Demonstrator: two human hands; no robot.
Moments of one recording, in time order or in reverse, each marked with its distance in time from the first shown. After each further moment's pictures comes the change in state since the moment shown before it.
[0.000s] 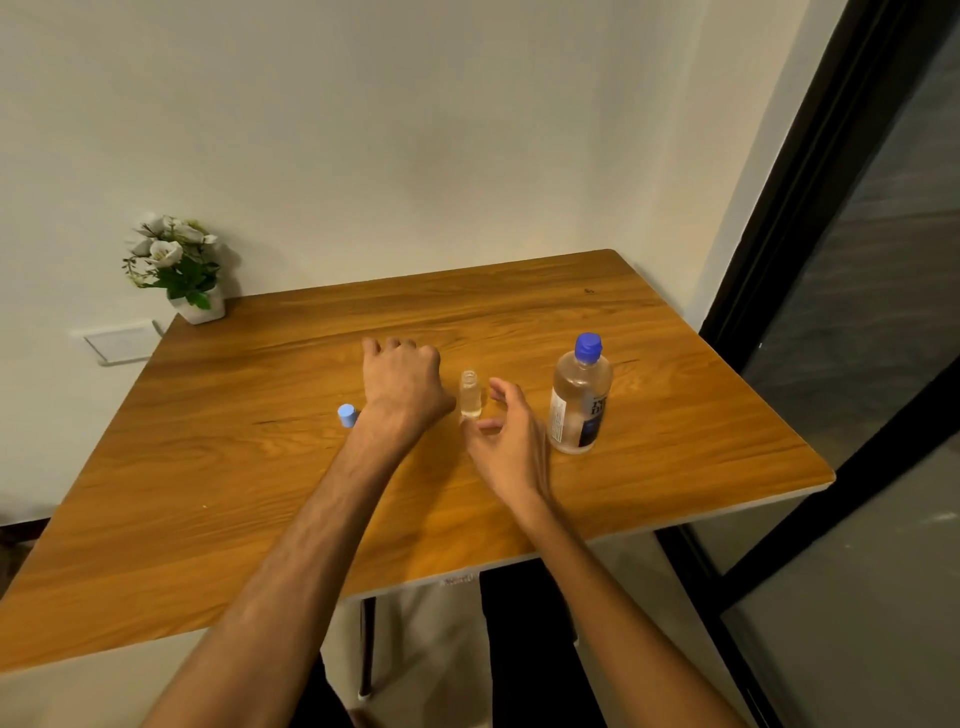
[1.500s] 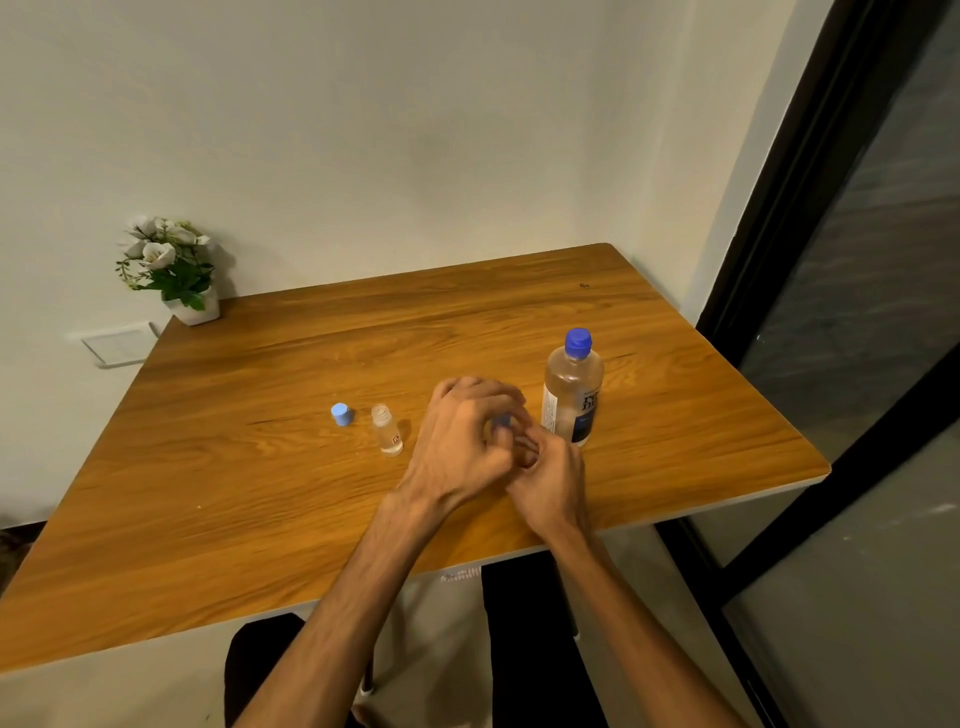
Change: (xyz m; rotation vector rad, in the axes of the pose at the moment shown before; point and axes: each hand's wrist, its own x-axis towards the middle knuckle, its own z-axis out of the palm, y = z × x) left_hand -0.060 0.042 0.030 -0.614 0.182 0.405; right_hand -0.022 0.049 -0.027 0.008 0.076 -0.091
